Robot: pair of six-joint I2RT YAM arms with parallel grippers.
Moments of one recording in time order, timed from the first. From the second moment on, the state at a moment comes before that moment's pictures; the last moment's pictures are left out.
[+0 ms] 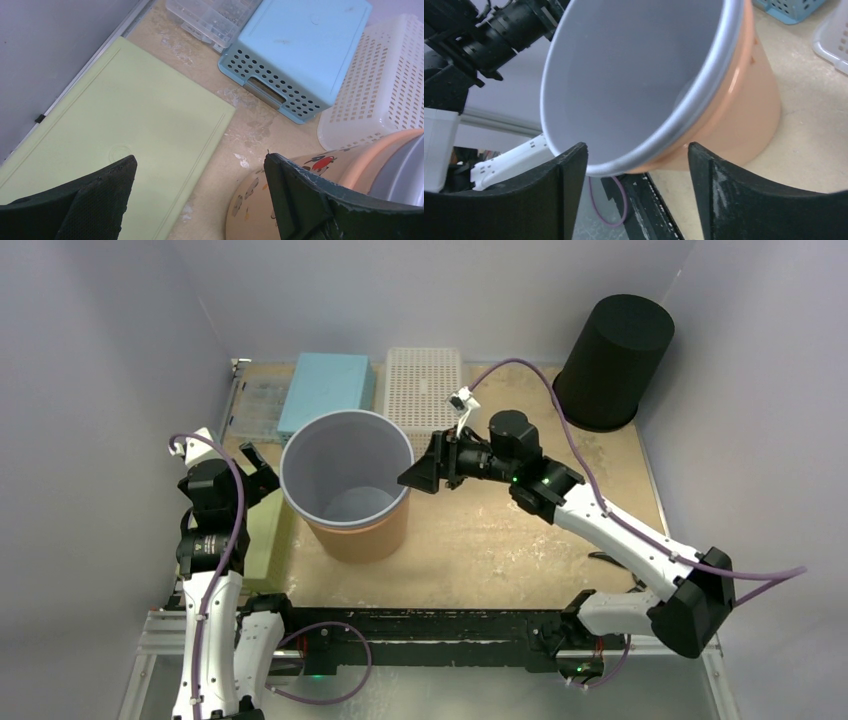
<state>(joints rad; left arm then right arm) 0.14 0.66 0.79 -0.58 -0.19 -0.38 0.71 1.24 1.06 -0.10 -0.50 0.63</state>
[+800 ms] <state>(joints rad) 0.14 0.66 0.79 -0.57 -0.16 -0.36 0.81 1.40 1.35 -0.44 -0.10 0.63</state>
